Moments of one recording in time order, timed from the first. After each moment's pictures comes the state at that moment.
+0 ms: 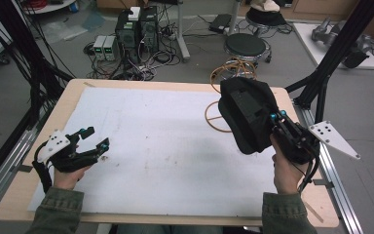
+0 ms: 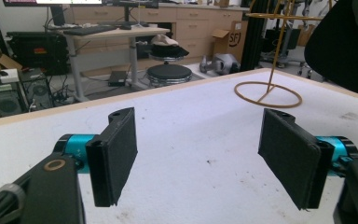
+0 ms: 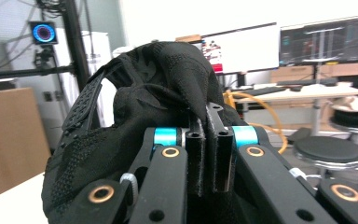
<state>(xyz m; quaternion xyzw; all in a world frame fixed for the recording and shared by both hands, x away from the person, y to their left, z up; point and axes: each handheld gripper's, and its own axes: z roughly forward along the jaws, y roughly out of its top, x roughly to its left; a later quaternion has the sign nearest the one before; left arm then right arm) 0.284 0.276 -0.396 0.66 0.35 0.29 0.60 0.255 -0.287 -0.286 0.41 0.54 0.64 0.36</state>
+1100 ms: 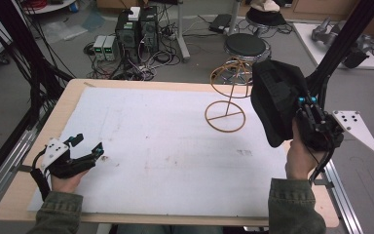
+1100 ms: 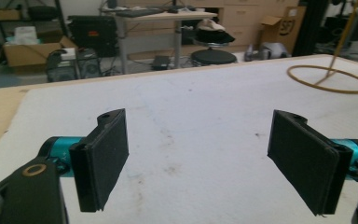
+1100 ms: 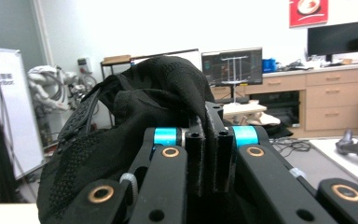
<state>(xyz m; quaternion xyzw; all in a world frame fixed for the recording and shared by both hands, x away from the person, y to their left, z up) 0.274 0.289 -0.422 0.63 0.43 0.35 0.54 0.265 -0.309 -0.257 0.47 0.46 0.59 0.47</state>
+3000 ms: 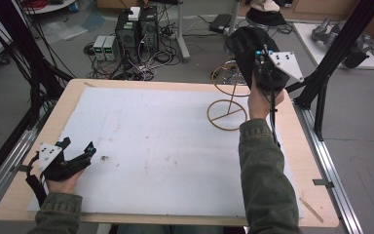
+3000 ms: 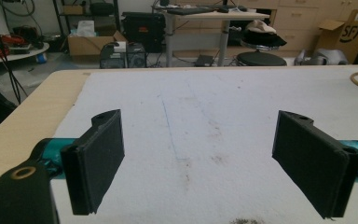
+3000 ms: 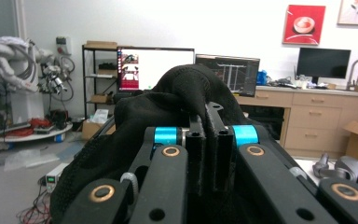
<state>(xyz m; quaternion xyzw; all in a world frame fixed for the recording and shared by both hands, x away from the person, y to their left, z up) 0.268 0.297 -0.429 0.59 0.50 0.39 0.51 0.411 -0.235 -0.239 0.45 0.49 0.53 0.53</state>
